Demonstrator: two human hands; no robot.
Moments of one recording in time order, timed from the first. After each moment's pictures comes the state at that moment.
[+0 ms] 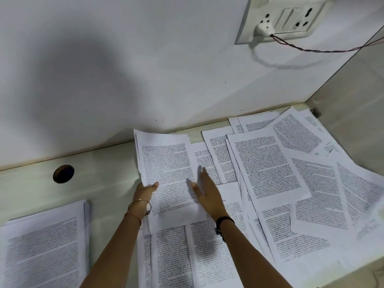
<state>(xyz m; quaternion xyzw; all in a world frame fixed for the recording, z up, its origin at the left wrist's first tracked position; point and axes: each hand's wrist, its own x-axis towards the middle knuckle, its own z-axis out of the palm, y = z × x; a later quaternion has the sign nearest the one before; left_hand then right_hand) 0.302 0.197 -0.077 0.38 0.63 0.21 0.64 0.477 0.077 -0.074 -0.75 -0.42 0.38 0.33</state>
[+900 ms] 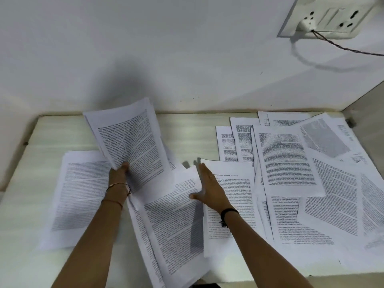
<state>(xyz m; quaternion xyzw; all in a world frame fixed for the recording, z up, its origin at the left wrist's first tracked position) 0.167 0.132 -0.019 0.25 0.72 0.42 0.50 0.426 0.023 -0.056 -0.67 -0.63 0.36 0.17</state>
